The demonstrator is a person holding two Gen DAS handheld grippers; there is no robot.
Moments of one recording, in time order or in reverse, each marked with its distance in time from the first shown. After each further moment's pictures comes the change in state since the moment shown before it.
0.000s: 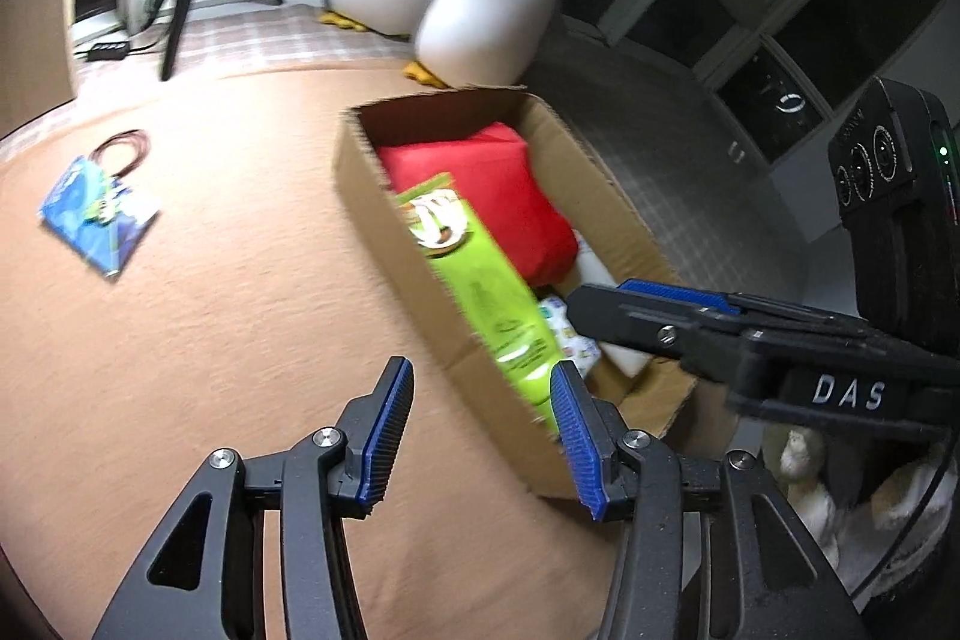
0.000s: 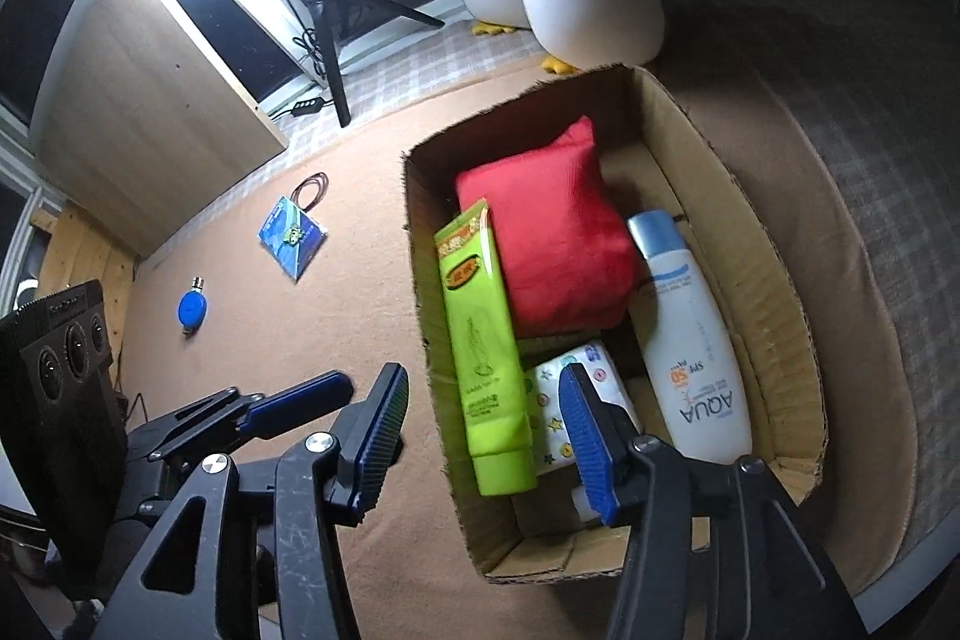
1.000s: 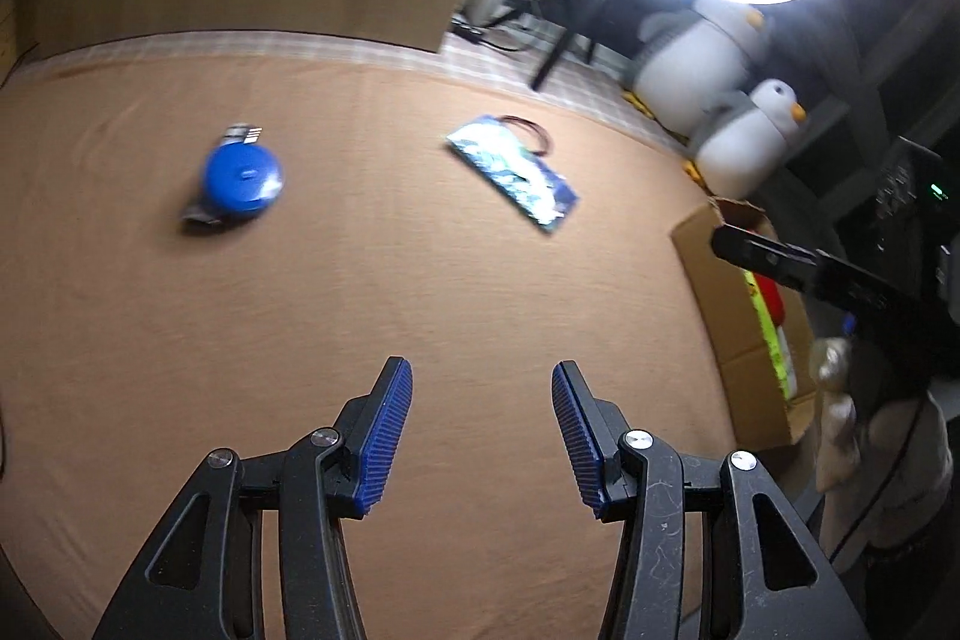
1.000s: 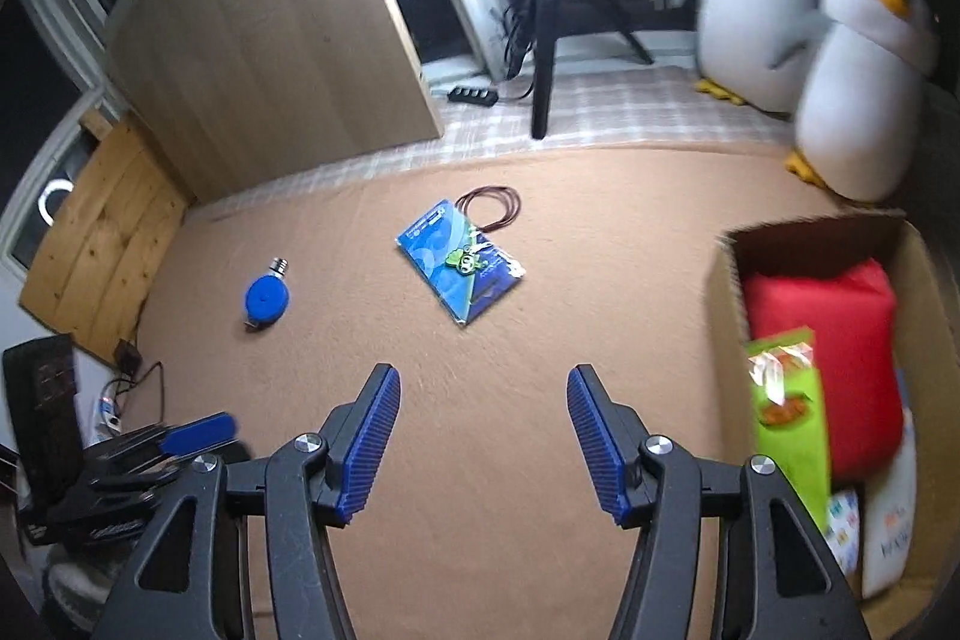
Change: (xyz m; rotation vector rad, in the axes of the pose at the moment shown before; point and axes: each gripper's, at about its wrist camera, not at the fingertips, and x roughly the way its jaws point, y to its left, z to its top) left arm -0.145 0.214 -0.086 -0.317 -0.139 0.217; right arm 0.074 0.159 0.022 -0.270 -0.040 0.064
